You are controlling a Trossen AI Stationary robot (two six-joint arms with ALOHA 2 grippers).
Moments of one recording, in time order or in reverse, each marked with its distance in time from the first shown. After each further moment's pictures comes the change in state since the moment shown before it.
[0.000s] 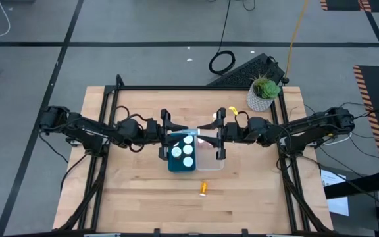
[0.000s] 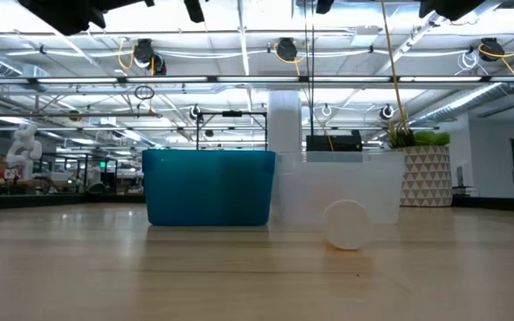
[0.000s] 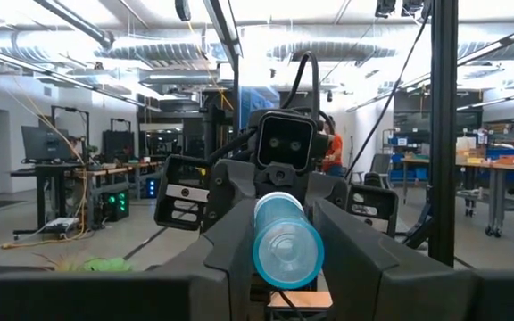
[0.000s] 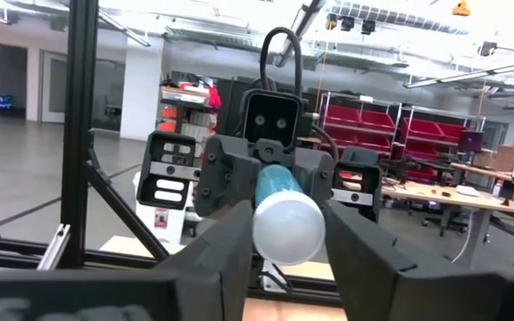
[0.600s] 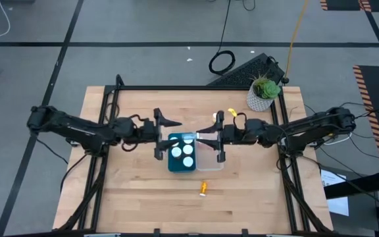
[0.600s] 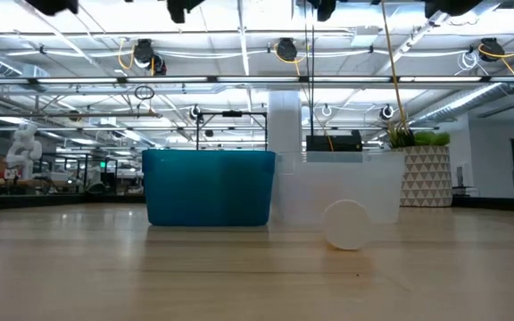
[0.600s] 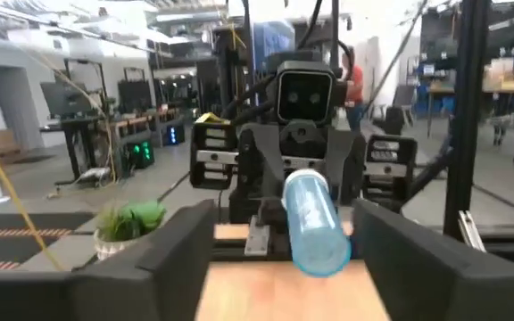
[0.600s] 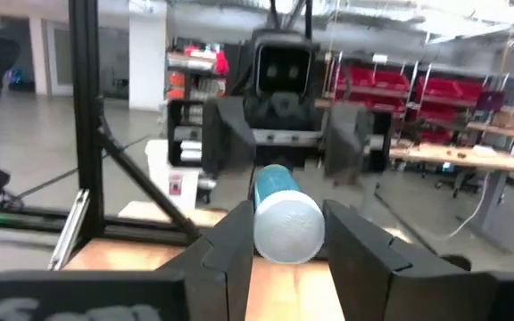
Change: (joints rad) left arm -0.017 -0.183 -0.001 -0.391 -0.074 0.053; right arm 0.021 -0.016 0.010 -0.140 0.004 0.045
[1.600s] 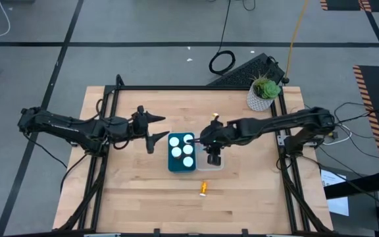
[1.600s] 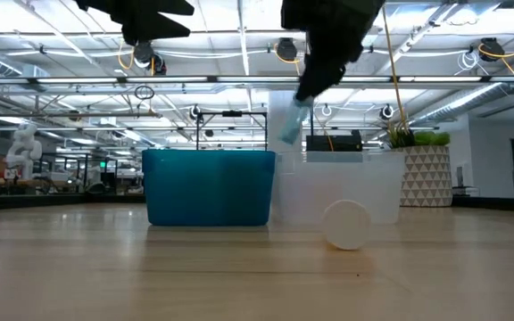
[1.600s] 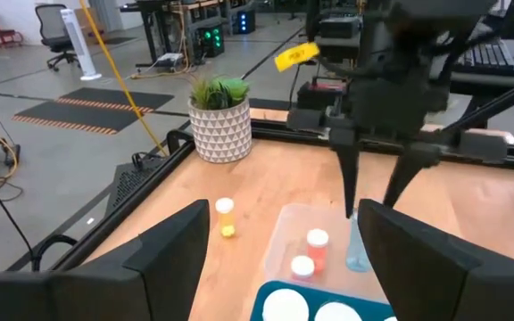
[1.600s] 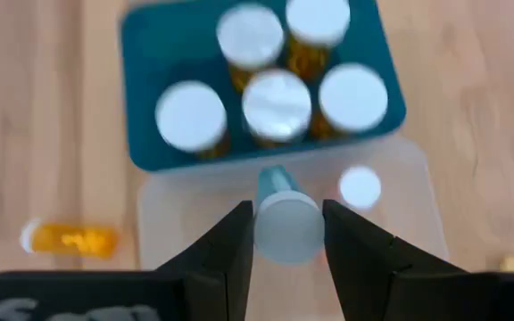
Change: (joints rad) left arm -0.010 -0.243 0.001 -0.595 -0.261 -0.151; right arm -0.030 0.277 0.495 -1.326 -0.007 0.282
